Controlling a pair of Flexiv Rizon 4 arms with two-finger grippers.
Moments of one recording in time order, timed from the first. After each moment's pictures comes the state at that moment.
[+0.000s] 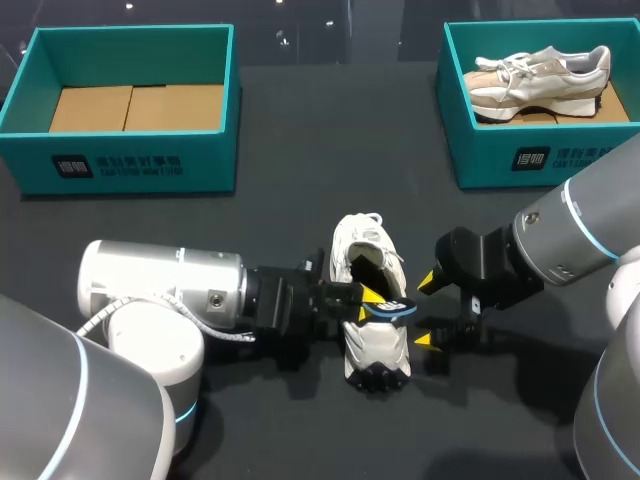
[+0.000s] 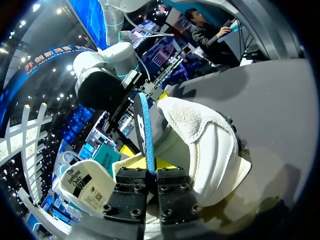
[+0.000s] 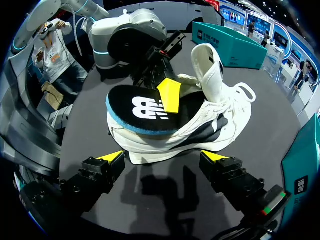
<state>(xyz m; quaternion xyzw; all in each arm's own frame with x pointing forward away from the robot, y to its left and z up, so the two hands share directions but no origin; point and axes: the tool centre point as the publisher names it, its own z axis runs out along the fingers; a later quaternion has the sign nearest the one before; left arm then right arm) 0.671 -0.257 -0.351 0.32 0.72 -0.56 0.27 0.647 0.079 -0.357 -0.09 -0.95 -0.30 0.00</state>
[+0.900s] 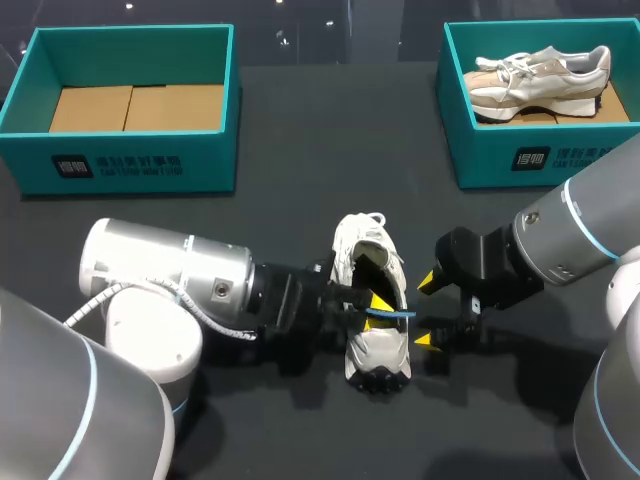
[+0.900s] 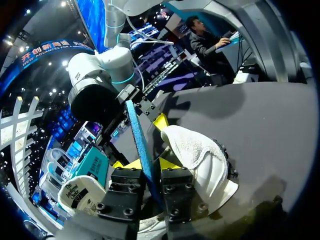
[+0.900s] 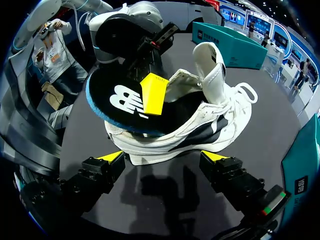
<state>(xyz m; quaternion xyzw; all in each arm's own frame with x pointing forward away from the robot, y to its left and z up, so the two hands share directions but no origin) 0.647 -0.263 -0.340 0.33 0.74 -0.55 0.21 0.647 0.079 -0.357 -0.09 -0.95 -0.30 0.00</state>
